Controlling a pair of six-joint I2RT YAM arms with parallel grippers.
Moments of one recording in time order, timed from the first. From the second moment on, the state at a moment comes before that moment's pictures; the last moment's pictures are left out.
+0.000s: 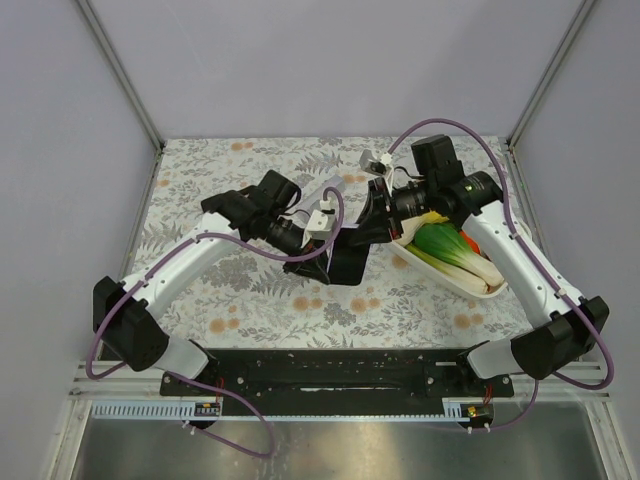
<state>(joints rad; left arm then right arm) -0.64 1.45 1.36 -0.96 1.08 0.77 0.46 1.41 1.52 -0.84 -1.18 -0.33</state>
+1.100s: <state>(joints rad) -0.76 1.44 1.42 -1.11 0.95 0.92 0.48 1.42 1.47 -0.89 -1.34 -0.43</state>
